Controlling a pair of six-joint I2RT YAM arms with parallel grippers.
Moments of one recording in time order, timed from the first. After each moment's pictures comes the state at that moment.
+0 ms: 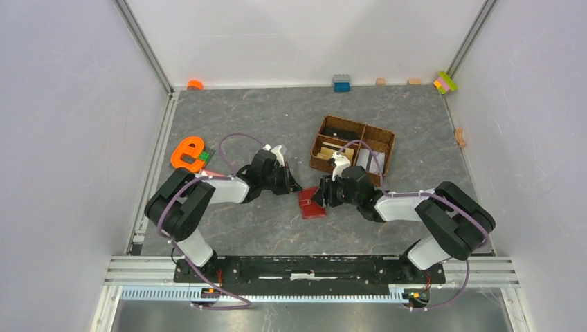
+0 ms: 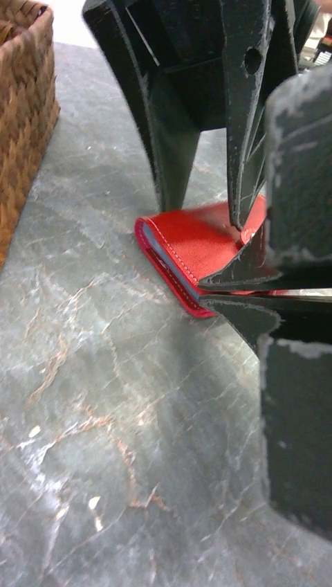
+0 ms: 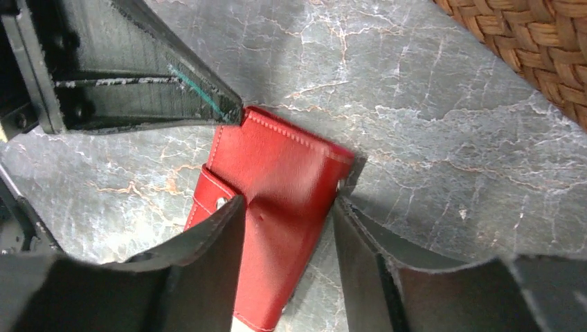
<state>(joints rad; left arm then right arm) -0.60 1.68 0.67 0.31 0.34 -0.71 0.70 1.52 0.46 0.47 -0.18 0.47</state>
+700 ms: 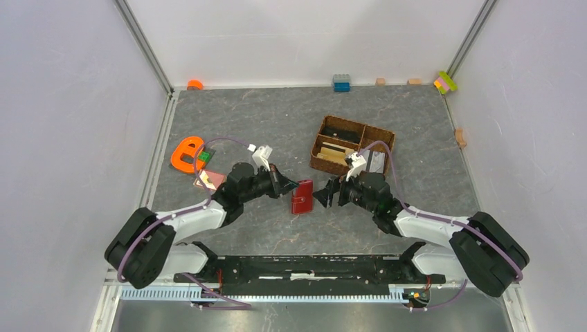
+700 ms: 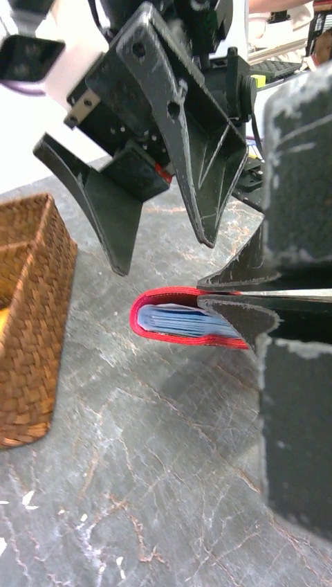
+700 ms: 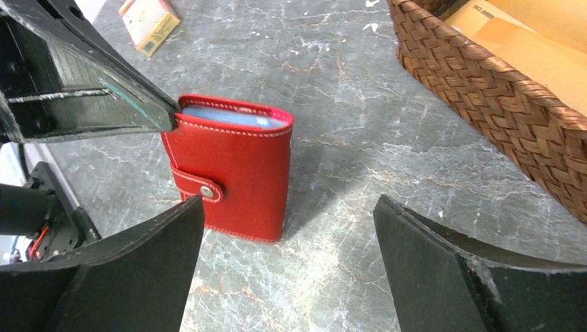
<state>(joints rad) -0.62 1.29 0.43 0.53 0.34 -0.71 0.68 1.22 0.33 0.55 -0.15 0.45</state>
